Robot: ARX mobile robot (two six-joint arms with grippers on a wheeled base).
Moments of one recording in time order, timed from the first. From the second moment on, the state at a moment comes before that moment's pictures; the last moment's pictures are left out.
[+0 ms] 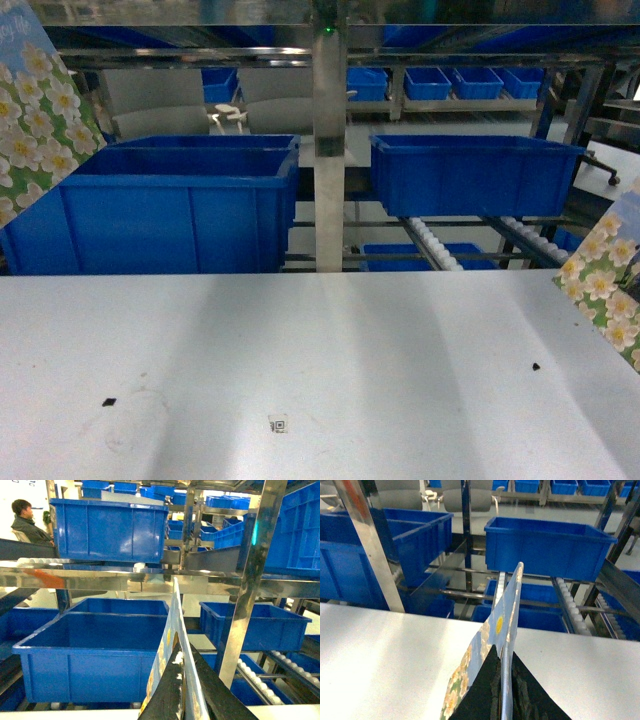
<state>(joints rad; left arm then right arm) -0.30 0.93 0.49 0.53 -0.29 -0.05 -0.05 1.43 0.47 0.75 -0.23 -0.03</state>
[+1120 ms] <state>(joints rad) -0.30 0.93 0.49 0.53 -0.29 -0.05 -0.05 1.92 0.72 0.86 -0.20 -0.07</state>
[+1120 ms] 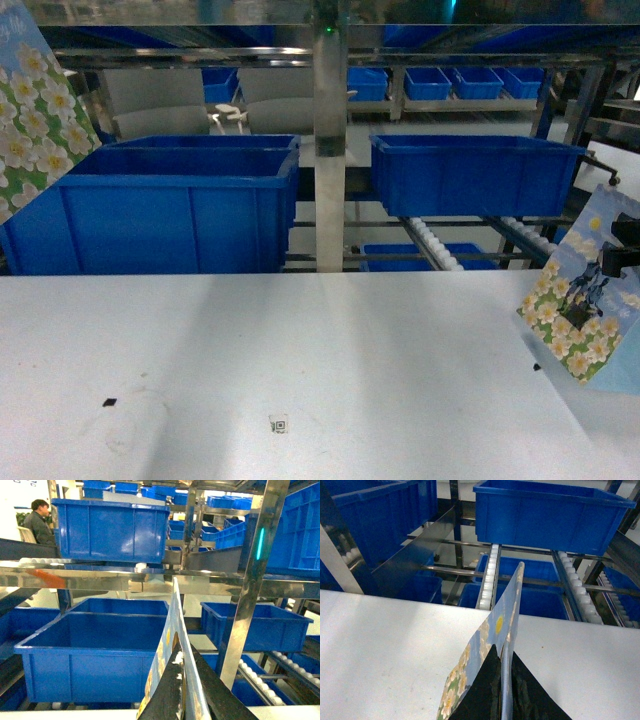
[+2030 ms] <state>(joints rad) -0.30 0.93 0.49 0.53 -0.29 -0.05 0.04 1.98 0.70 0.90 -0.18 -0.06</state>
